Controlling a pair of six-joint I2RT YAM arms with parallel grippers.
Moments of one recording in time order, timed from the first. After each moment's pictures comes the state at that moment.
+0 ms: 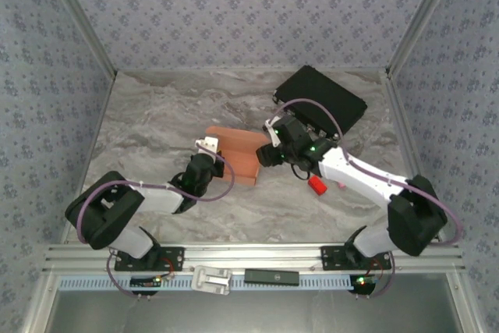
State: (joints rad) left arm -0.75 1.48 0.39 0.67 -0.44 -0.25; right arm 0.70 1.45 1.02 -0.41 0.03 0.19
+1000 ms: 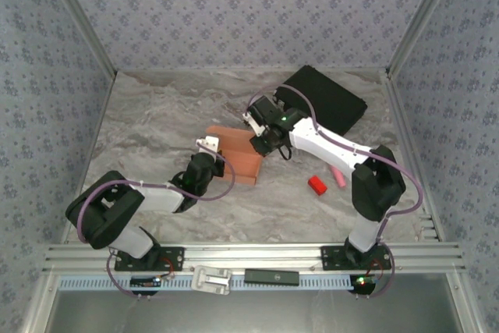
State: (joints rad) left arm -0.75 1.49 0.41 0.65 -0.45 -0.24; right arm 0.73 1.76 1.45 -0.81 0.09 0.04
